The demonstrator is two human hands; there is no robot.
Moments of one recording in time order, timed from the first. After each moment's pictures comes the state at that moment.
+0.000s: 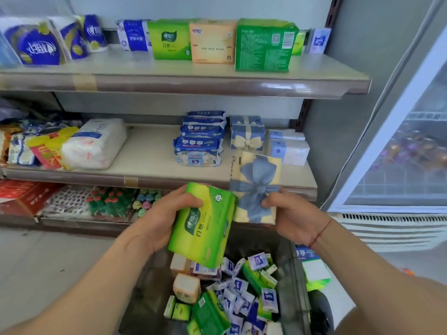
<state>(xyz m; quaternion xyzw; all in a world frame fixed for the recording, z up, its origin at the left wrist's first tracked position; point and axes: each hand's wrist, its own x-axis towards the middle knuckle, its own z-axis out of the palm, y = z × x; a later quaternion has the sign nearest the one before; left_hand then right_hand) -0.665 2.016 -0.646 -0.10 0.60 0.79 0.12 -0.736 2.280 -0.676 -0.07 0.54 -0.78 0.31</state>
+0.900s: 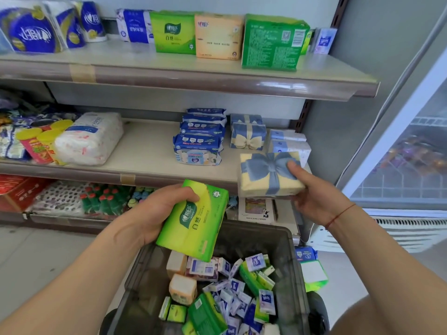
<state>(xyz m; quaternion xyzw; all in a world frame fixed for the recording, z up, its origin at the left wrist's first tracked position) -0.672 1.994 -0.645 -0.17 0.66 0.72 0.14 -0.781 2.309 -0.676 0.08 0.61 -0.77 0.16</state>
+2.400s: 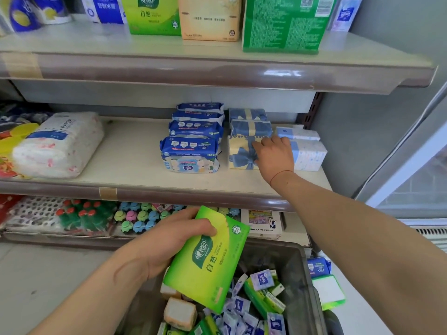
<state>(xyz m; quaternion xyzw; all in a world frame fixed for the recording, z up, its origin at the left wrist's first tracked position) -0.740 2.007 -0.682 -0.14 0.68 0.68 0.23 -0.985 2.226 -0.742 -0.14 0.96 0.10 -0.21</state>
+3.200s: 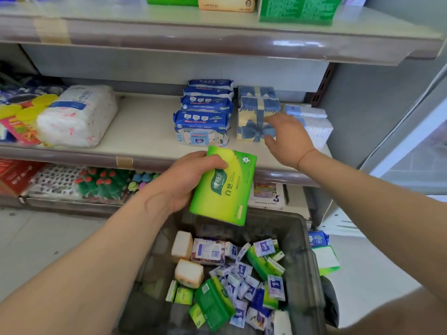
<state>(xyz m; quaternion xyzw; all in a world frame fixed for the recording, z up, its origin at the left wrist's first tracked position) -0.760 2.006 -0.663 -0.13 0.67 0.72 0.13 -0.915 2.232 -0.694 -0.21 0.96 -0.16 -0.14</state>
